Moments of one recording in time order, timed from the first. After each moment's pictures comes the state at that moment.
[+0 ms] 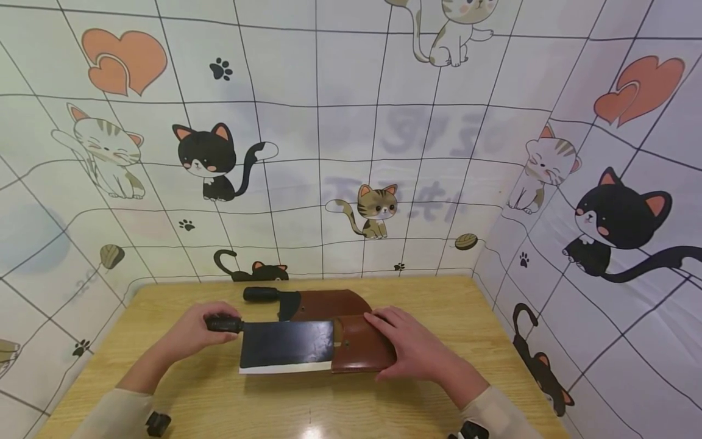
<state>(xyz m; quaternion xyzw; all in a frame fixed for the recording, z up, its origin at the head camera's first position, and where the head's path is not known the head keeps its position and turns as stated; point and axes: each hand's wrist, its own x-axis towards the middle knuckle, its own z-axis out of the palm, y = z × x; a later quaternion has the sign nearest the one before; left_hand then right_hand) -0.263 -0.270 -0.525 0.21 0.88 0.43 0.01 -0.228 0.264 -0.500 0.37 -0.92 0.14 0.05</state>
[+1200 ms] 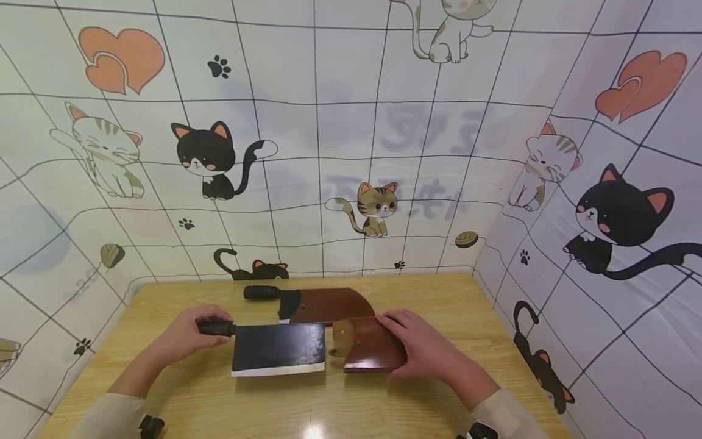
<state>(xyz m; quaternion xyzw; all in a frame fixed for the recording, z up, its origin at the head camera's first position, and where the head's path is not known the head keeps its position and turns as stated) -0.258 -0.287 -0.534 0.20 0.87 0.45 0.02 -0.227 0.285 -0.507 0.35 -0.92 0.15 0.03</state>
